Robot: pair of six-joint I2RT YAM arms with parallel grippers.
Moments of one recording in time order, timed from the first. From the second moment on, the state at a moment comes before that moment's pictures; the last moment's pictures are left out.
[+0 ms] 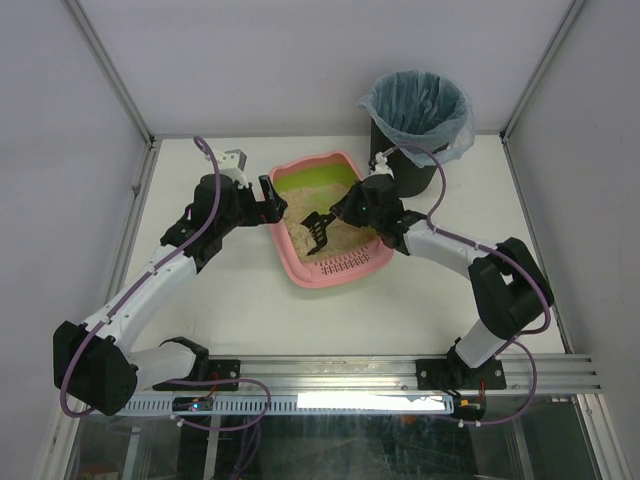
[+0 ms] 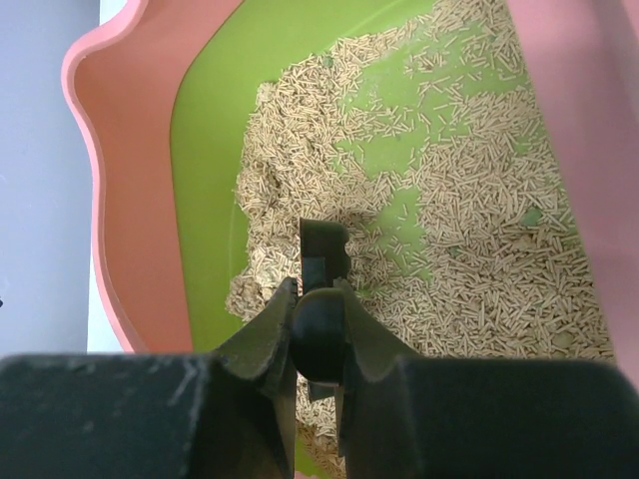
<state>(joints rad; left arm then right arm) -0.42 1.16 0.93 -0.19 0.01 -0.44 0.62 1.62 1.01 0.10 0.00 0.80</state>
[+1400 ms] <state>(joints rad) -0.42 1.15 0.94 -0.20 -0.03 -0.43 0.56 1.40 0.71 0.29 0.02 1.06</state>
